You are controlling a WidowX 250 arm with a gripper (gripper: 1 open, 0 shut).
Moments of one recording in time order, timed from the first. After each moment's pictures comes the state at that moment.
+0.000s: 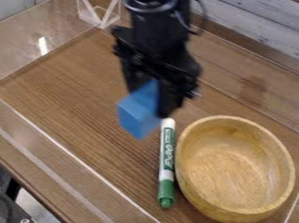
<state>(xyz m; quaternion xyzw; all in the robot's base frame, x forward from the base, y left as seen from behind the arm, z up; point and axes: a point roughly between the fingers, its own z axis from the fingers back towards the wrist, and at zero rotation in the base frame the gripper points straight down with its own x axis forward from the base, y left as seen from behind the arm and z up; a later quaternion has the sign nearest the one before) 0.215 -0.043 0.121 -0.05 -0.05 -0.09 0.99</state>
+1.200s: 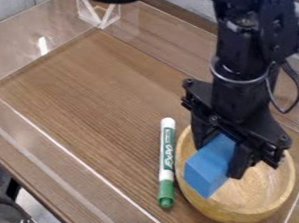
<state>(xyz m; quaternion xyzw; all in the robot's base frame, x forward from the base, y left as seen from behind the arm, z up) 0.215 -0.104 0.105 -0.05 -0.06 -0.09 0.99</state>
